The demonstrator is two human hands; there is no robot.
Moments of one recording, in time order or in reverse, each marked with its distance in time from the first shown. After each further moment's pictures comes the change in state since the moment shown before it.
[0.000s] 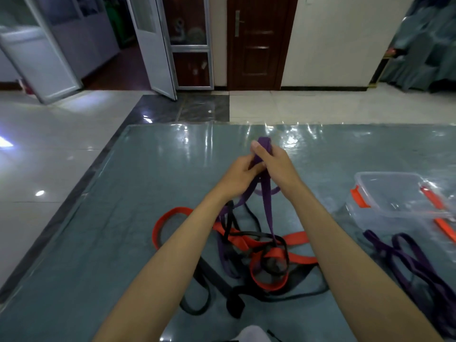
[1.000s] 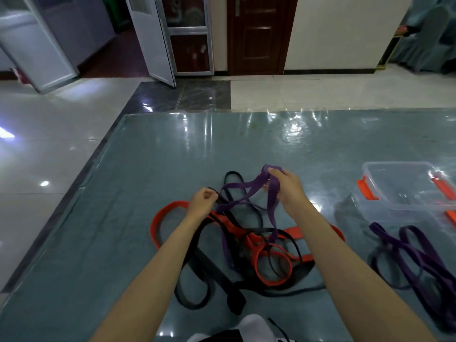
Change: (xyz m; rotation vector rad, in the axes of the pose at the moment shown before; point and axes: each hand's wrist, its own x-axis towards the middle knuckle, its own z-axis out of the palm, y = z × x) left_hand -0.044 -0.145 -0.036 0.182 0.296 -0.626; right_hand 0.007 0.104 -0.010 0.484 0.161 0.449
